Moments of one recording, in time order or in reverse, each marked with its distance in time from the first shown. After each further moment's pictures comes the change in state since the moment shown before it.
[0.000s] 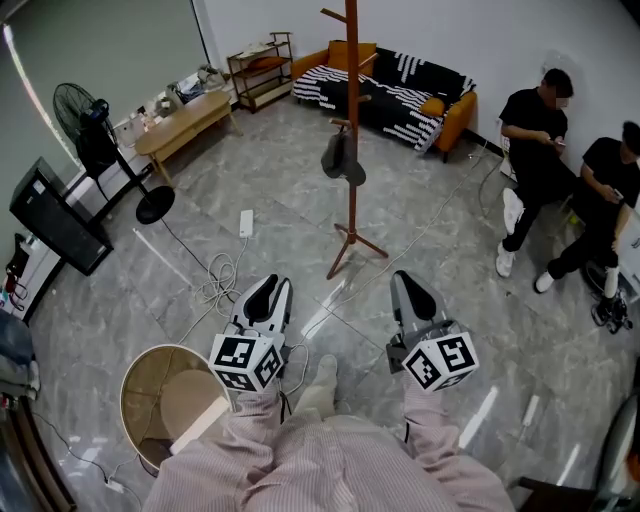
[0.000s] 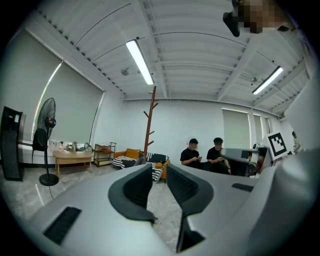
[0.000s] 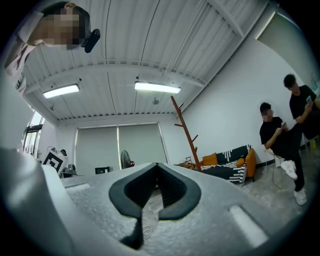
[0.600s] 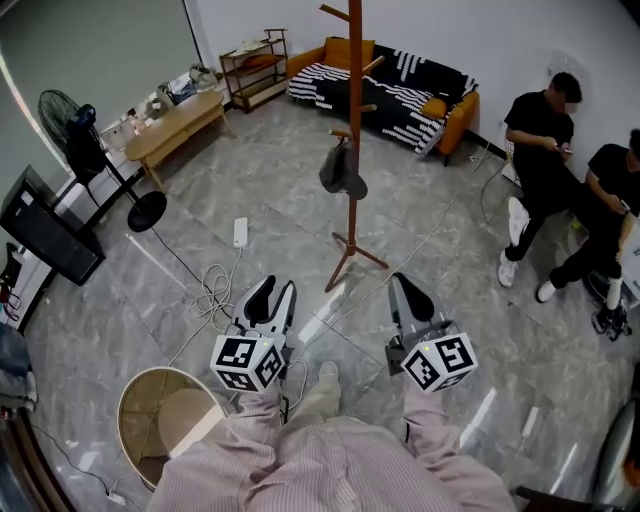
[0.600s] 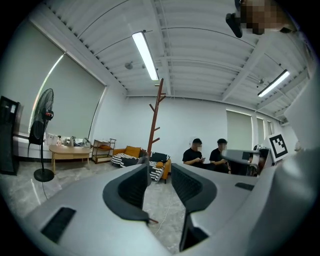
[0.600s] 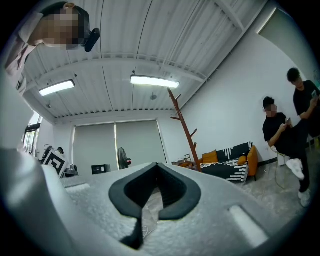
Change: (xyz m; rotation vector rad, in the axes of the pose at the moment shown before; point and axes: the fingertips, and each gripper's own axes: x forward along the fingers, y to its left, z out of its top) left arm 0.098 0.055 -0.007 -0.045 0.015 -0.005; right arm 0.093 -0.053 -0.019 0.004 0.031 -0.001
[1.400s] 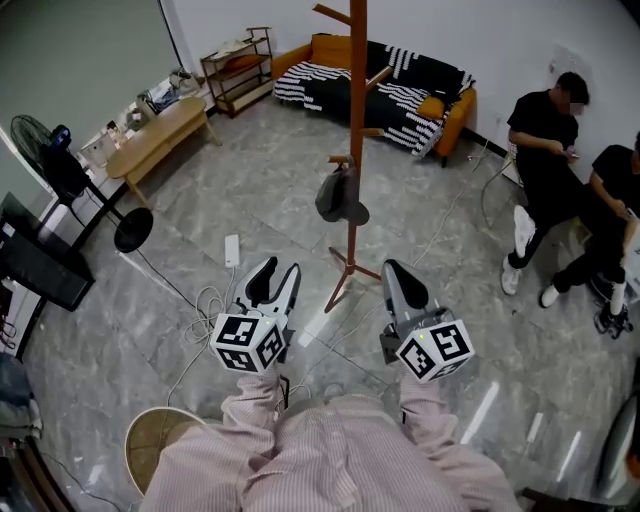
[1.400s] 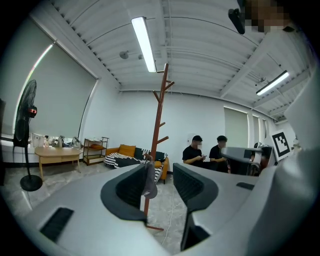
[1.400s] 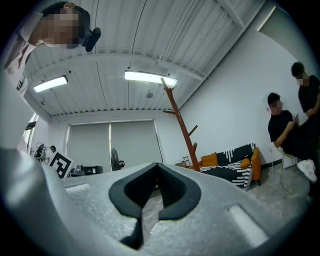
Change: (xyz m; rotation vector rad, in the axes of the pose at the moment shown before) left arm 0.172 0.077 0.030 0.035 0.038 -0.082; right arm 0.154 -0.073 0.003 -0.012 -0.029 -0.014
